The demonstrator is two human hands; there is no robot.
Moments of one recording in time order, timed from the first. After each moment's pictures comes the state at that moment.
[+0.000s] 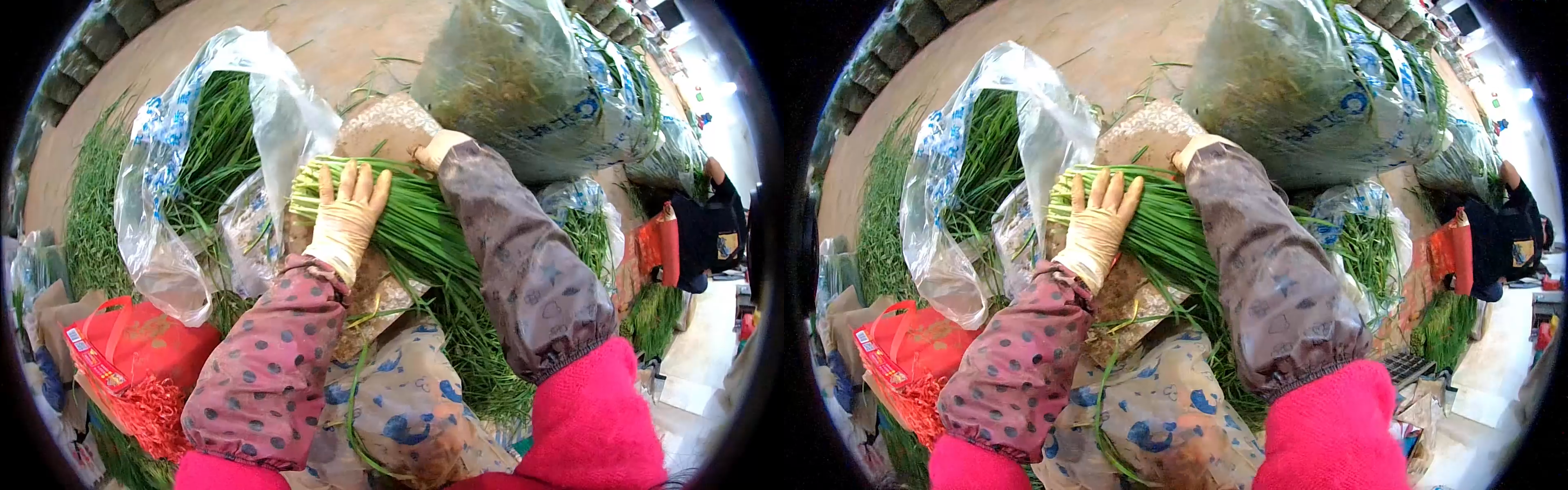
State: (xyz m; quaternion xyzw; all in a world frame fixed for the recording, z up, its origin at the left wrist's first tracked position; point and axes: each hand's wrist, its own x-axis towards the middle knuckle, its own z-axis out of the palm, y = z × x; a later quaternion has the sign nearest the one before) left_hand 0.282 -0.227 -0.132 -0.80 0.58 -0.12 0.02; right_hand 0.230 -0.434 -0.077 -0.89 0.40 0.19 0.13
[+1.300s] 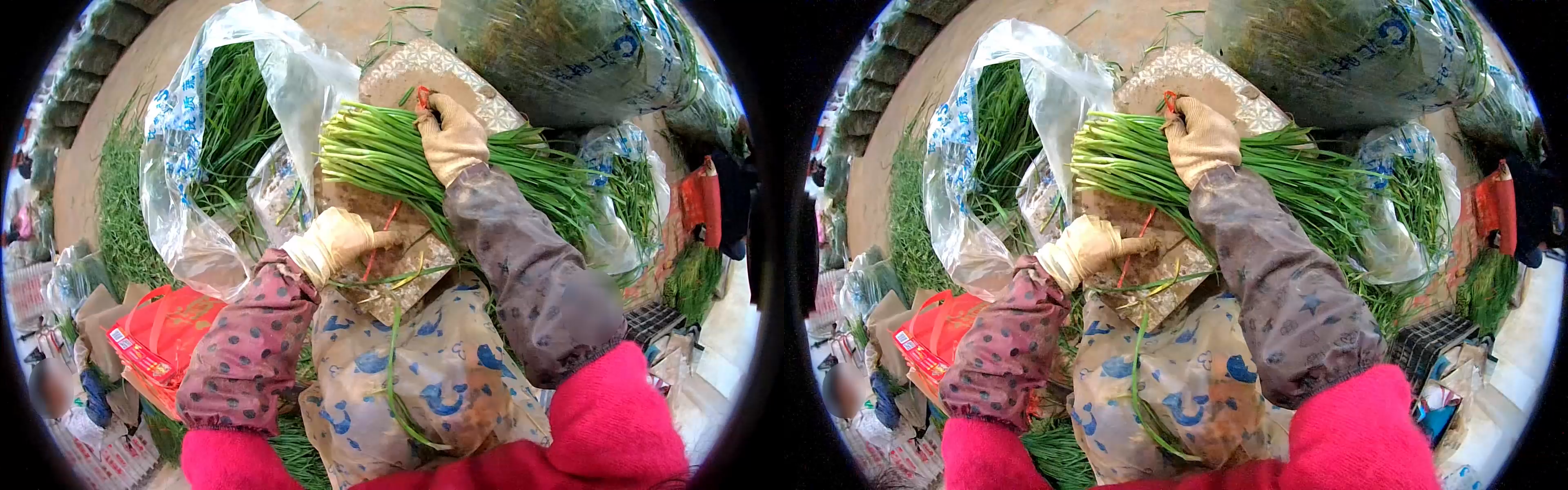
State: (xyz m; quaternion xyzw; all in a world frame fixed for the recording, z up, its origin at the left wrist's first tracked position) left_hand 0.321 -0.148 -0.102 -0.58 0.78 0.23 0.05; right_hand 0.211 -0.345 -0.128 -0.81 0.39 -0.27 0.35
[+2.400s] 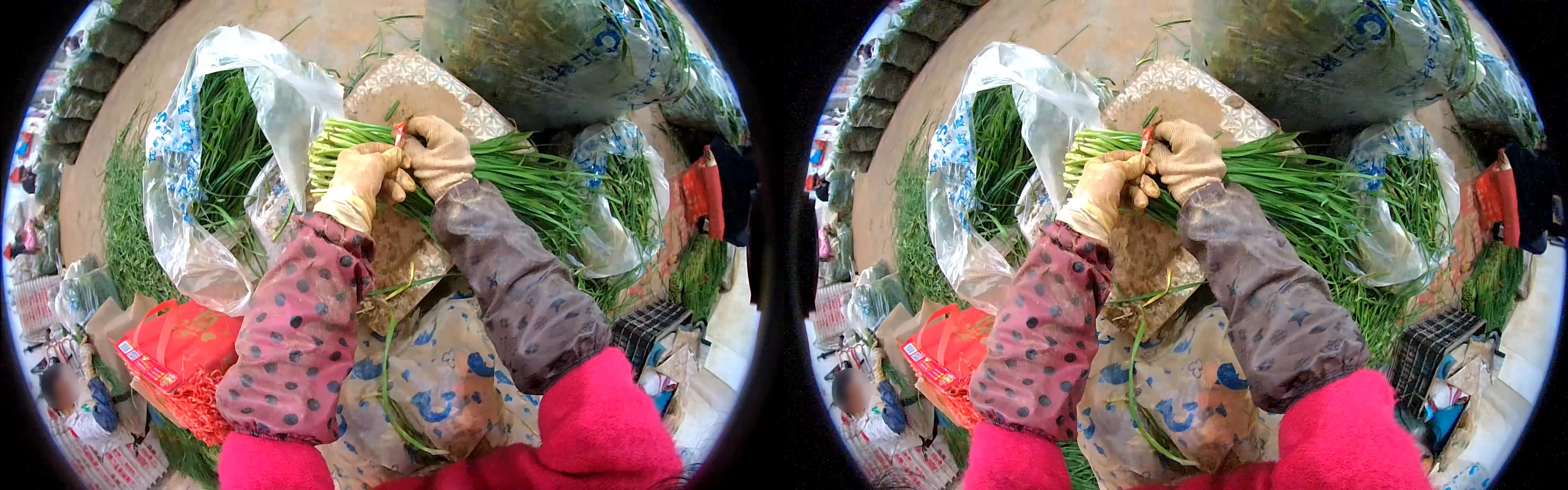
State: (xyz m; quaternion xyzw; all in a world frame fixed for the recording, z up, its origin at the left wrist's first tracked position) left_hand 0.305 -0.251 -0.084 -0.61 0.09 0.58 -0.54; right_hand 0.204 -0.346 -0.128 -0.80 0.34 -0.32 0.39
